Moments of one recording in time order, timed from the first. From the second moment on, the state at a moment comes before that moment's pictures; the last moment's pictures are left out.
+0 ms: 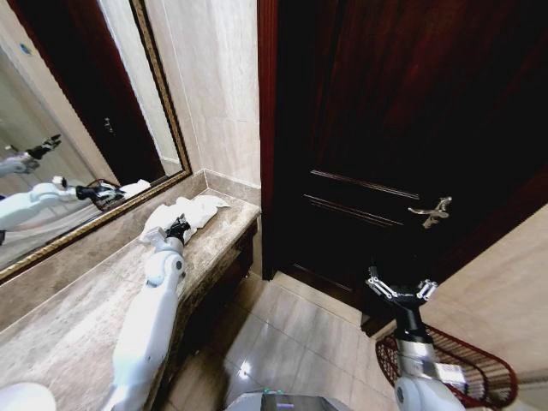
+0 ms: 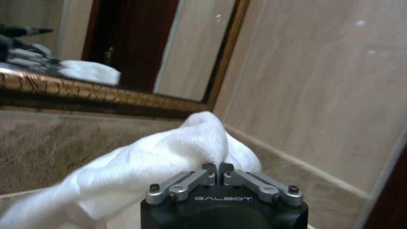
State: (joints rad) left arm 1.06 -1.27 -0.65 -1.92 -0.64 0.33 -0.32; right arm -1.72 1.61 0.79 2.21 0.12 0.46 -0.19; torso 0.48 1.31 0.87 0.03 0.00
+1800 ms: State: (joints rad) left arm 1.69 -1.45 -0.58 -2.46 -0.16 -0.02 -0.14; right arm -1.75 1.61 0.83 2.18 0.20 0.61 -0.21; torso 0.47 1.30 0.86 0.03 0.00
